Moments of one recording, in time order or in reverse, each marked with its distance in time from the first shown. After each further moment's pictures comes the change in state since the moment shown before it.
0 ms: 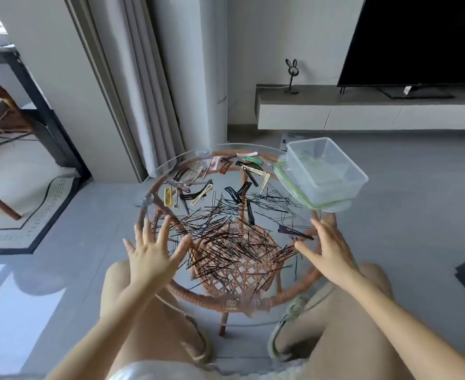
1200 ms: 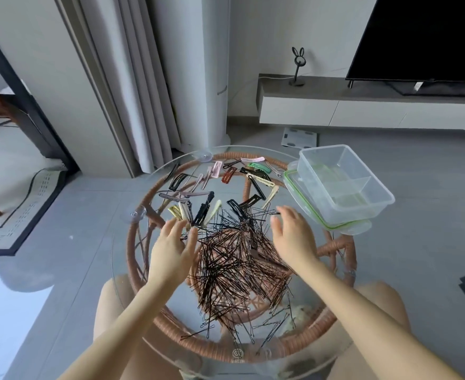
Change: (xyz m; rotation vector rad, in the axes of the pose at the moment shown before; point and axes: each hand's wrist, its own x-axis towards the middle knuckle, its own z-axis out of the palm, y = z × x) left_hand 0.069 0.032 0.013 -0.398 0.126 0.048; right_hand 0.097 -0.087 0.032 -0.011 0.085 -0.019
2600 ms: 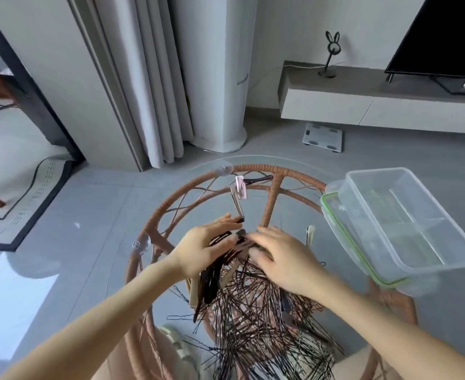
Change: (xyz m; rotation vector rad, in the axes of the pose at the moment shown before) left_hand 0.113 0.003 0.004 -0.284 -0.493 0.336; right_hand 0.069 -0.049 0.019 -0.020 -0.375 -0.315
